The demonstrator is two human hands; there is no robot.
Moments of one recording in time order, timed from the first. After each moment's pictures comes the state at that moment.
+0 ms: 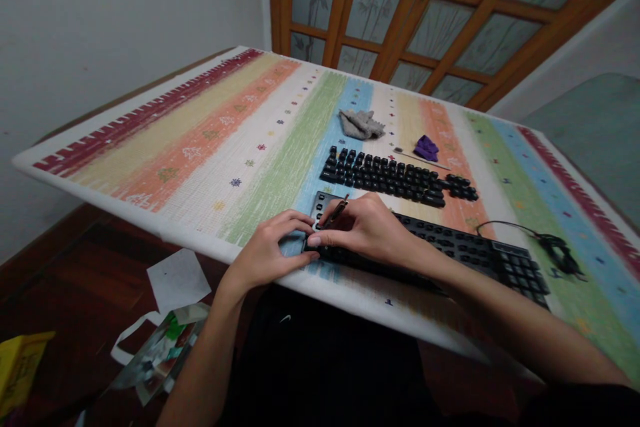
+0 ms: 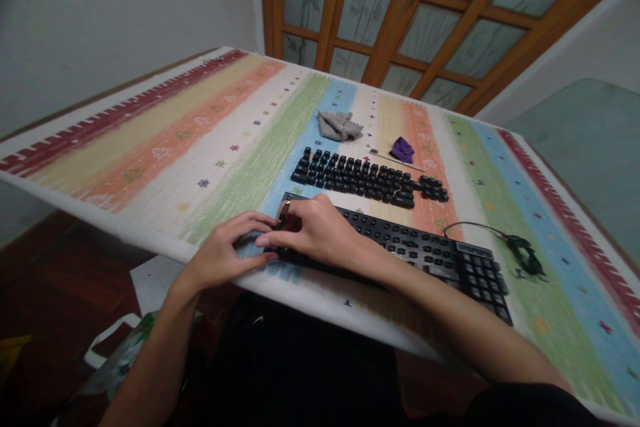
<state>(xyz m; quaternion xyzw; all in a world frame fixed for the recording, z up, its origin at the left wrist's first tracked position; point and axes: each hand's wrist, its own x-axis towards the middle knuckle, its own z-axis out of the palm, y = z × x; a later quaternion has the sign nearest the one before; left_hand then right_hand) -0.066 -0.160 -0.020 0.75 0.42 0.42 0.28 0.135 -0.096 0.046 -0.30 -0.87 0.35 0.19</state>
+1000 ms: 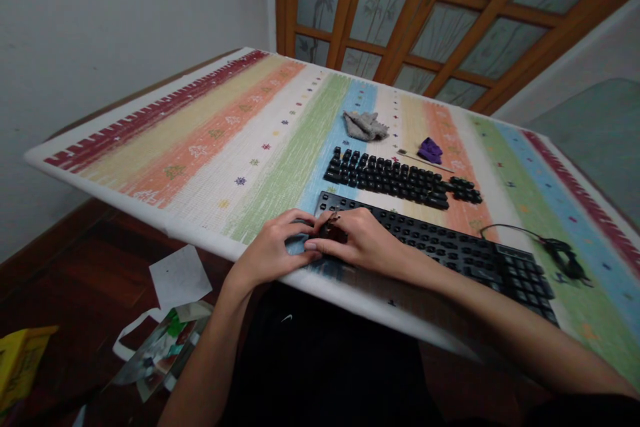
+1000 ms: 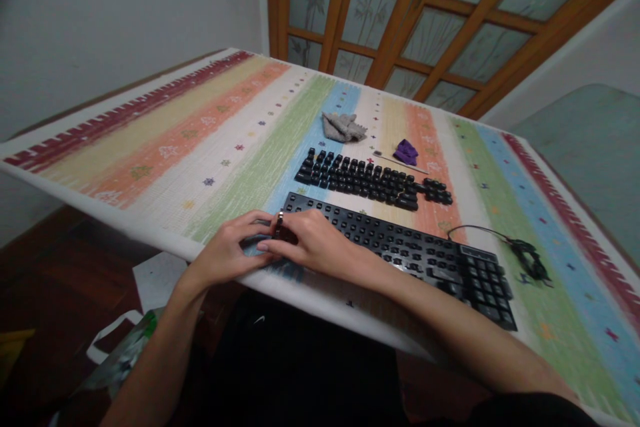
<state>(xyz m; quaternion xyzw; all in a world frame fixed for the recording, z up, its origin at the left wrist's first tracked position) -0.066 -0.158 -0.028 0.76 0.42 0.42 0.28 0.131 -0.103 0.026 -0.23 -0.91 0.28 0.18</state>
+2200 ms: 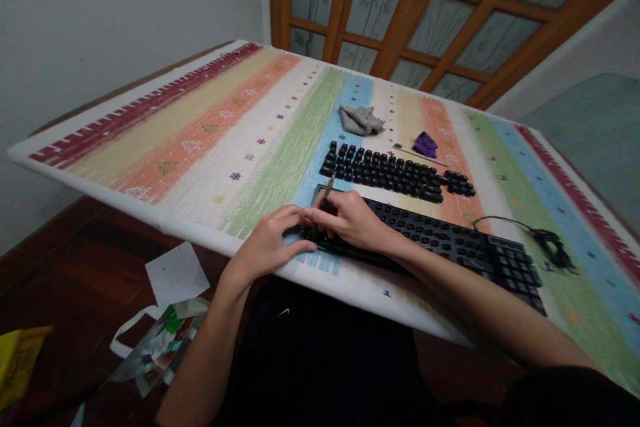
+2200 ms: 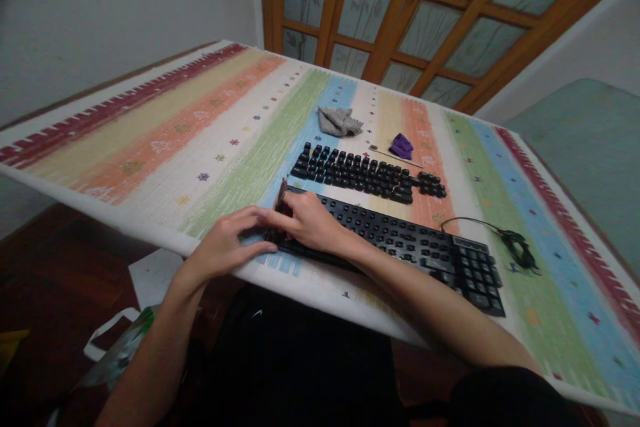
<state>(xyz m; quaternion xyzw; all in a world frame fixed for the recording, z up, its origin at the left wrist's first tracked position) -0.066 -0.156 -0.030 0.76 0.43 0.41 0.26 0.122 -0.085 0.017 -0.32 -0.83 0.40 0.20</state>
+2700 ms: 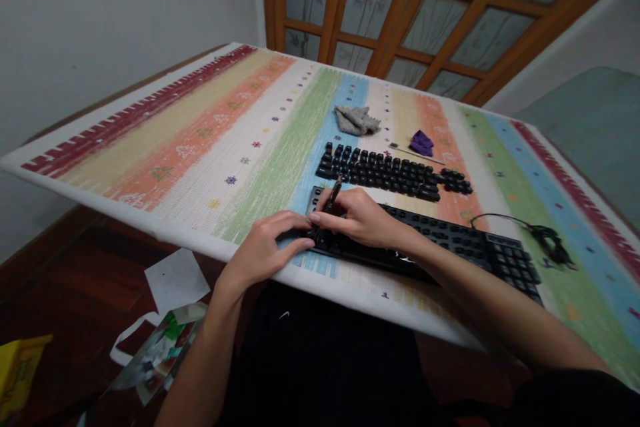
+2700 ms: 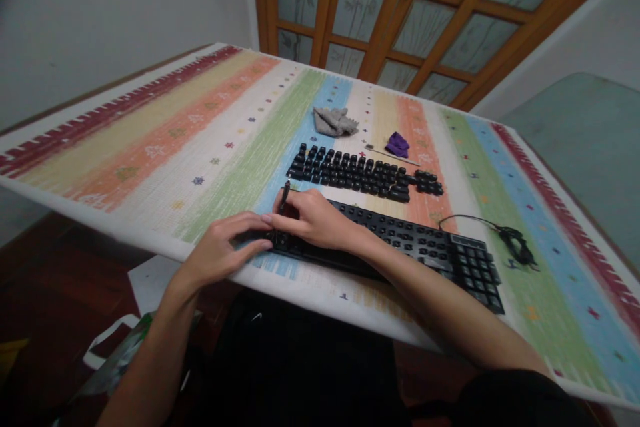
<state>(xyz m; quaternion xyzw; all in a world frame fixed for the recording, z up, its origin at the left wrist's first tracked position) -0.064 -0.159 -0.024 0.75 0.44 0.42 0.27 0.138 -0.079 0.033 -0.25 -0.88 0.36 0.18</state>
